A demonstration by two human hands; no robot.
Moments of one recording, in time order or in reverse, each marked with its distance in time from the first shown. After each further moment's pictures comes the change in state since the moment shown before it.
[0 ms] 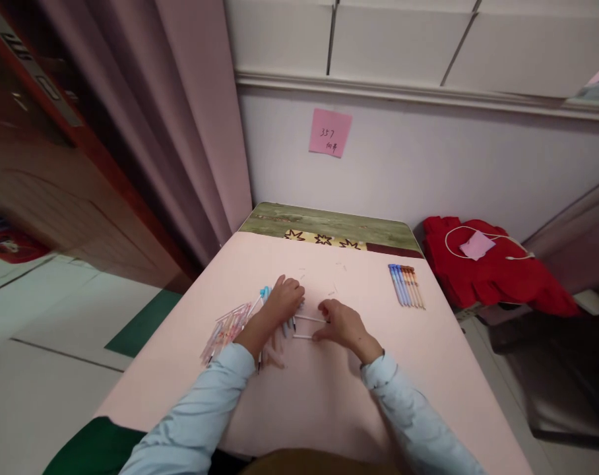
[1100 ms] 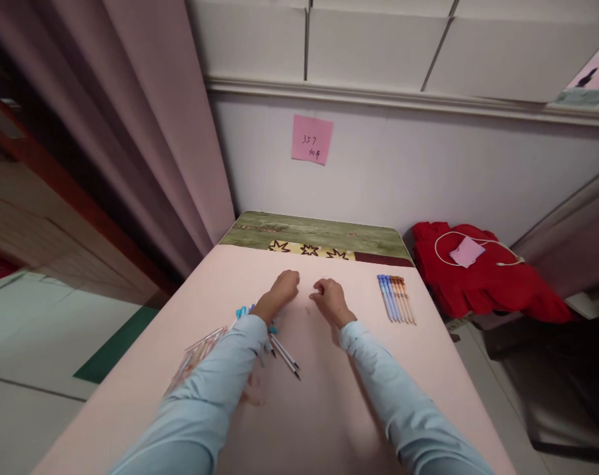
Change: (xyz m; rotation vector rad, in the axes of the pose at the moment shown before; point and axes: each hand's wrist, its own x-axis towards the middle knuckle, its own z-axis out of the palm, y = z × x) left_hand 0.122 -0.019 0.017 -0.207 -0.188 -0.372; right_hand 0.118 0.060 -0.003 0.210 0.365 0.092
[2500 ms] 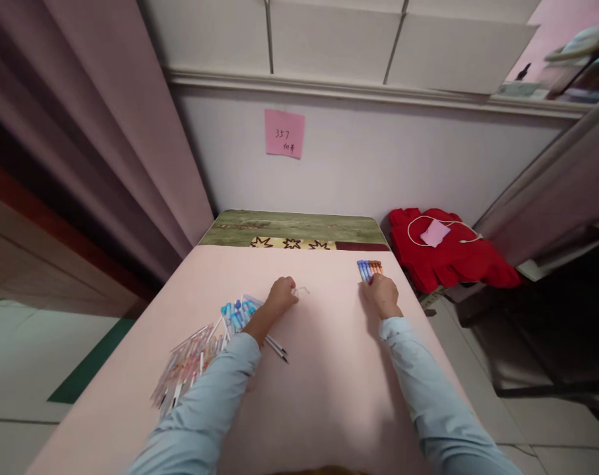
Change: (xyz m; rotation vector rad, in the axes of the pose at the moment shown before) left_hand -0.037 0.040 0.022 -0.154 0.018 -0.028; right_hand -0.049 0.097 -0.133 -0.455 0.118 0.532
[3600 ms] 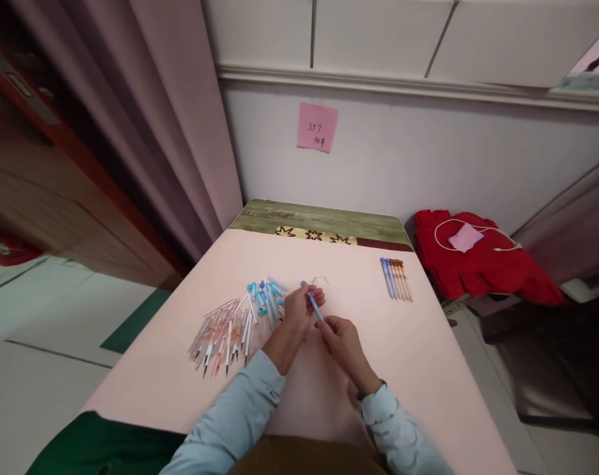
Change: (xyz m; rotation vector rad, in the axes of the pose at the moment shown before) left_hand -0.084 0.044 0.021 -1.724 0.266 -0.588; right_hand -0.192 -0.074 0.034 1.115 -0.579 -0.215
